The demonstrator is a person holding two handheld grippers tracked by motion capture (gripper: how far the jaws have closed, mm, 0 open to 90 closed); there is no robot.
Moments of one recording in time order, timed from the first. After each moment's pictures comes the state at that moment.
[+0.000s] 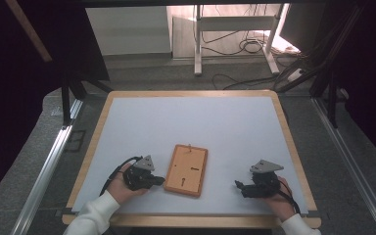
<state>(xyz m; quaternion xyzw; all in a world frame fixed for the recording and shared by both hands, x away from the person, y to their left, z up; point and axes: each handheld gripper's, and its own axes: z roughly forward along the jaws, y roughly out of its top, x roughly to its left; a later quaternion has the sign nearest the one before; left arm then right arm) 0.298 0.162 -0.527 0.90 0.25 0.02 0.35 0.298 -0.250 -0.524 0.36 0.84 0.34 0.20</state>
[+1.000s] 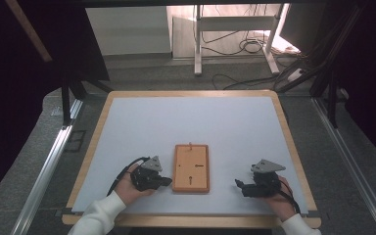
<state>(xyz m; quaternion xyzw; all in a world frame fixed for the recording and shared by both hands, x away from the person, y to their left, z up) 0.300 0.142 -0.528 0.90 0.24 0.01 0.36 0.297 -0.251 -0.521 0.36 0.84 0.35 0.20</state>
